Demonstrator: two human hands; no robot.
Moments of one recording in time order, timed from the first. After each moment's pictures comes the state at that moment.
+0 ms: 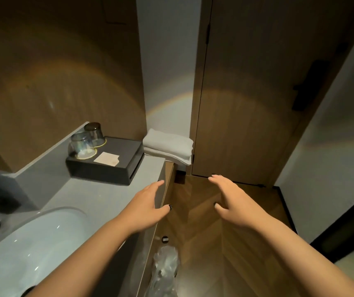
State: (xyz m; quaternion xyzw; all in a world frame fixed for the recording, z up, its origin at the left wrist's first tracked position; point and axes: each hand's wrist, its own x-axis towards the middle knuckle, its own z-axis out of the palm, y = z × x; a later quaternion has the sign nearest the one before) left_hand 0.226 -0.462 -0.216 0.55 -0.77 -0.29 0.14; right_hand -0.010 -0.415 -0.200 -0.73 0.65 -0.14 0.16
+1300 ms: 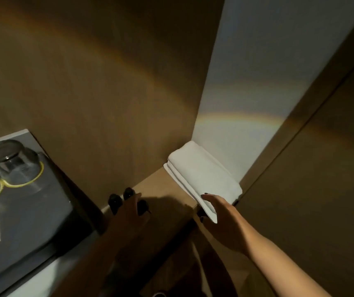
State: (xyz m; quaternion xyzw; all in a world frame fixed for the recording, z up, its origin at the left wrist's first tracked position) left_hand 0.103 -0.946 -0.339 0.80 -0.42 -0.36 0.22; right_hand -0.127 -1.028 -0.279 -0.82 0.47 -0.02 0.33
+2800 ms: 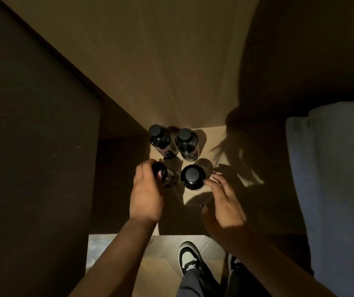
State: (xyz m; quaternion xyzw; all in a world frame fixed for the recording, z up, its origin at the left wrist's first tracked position) left_hand 0.159 -1.039 -0.678 0.95 -0.06 -0.13 0.28; right_hand 0.060 -1.191 -0.665 -0.88 0.16 0.15 0.42
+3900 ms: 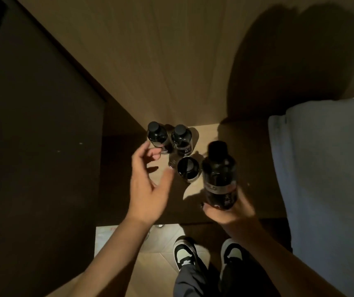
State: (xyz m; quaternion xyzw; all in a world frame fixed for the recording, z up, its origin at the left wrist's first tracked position) left_hand 0.128 -1.048 -0.606 0.83 -0.09 -0.11 0.54; right_hand 0.020 -1.199 -0.641 -0.84 0.20 0.02 0.51
